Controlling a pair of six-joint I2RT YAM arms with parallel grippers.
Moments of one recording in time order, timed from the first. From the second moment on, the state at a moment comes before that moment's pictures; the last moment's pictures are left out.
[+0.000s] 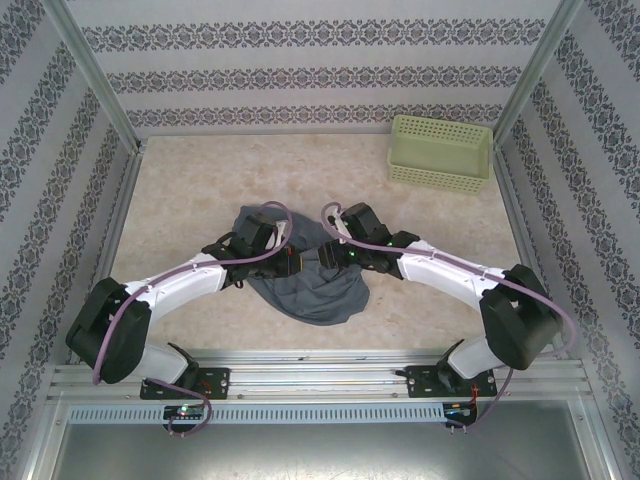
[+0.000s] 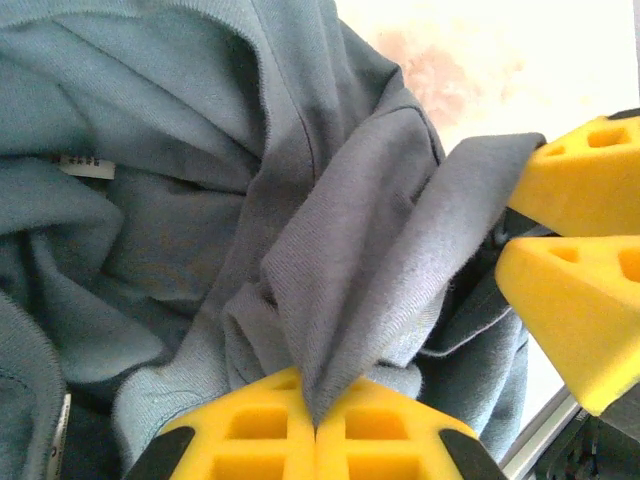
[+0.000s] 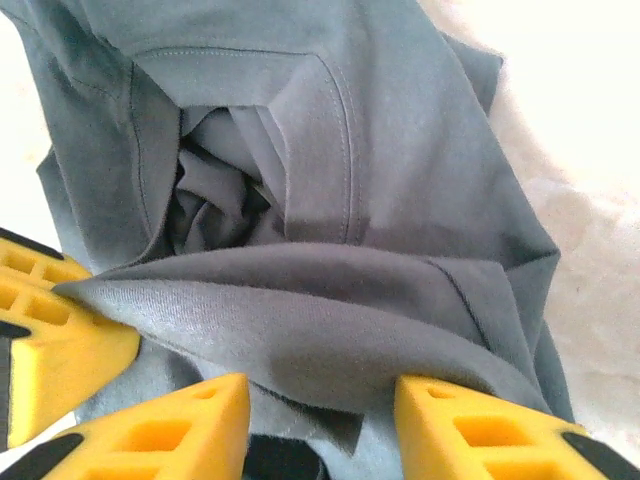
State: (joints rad) left arm -0.56 1.41 0.79 -0.23 0.35 -0.64; right arm 0.69 1.49 0.93 -0.29 -0.18 0.38
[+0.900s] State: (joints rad) left arm -0.52 1.43 0.77 -0.20 0.37 -0.64; right arm 0.72 1.59 0.99 -0.40 -0.23 0.34
